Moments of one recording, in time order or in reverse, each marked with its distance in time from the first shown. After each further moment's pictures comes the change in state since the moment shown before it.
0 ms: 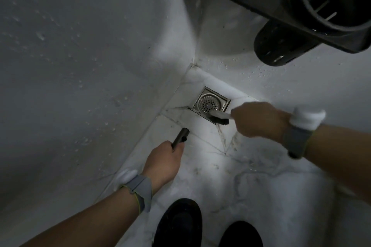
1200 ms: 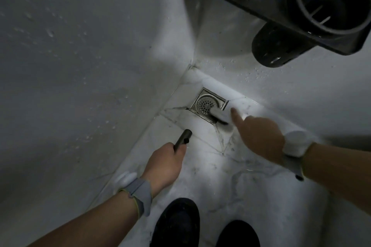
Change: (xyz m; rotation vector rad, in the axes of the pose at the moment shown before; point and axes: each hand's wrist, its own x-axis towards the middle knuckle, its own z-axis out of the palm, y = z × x) left_hand -0.009 0.004 0.004 0.004 -0.024 0.047; right_hand -0.030 0.007 0.039 -0.054 0.081 0.000
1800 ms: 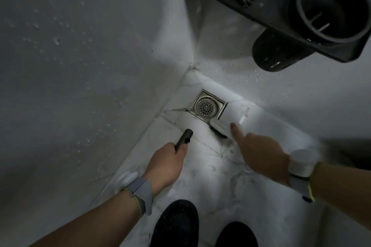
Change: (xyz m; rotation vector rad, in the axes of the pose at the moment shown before) left_hand -0.001 0.009 -0.002 -0.024 -0.012 -0.001; right_hand -0.028 -0.010 0.012 0.125 -0.123 -0.027
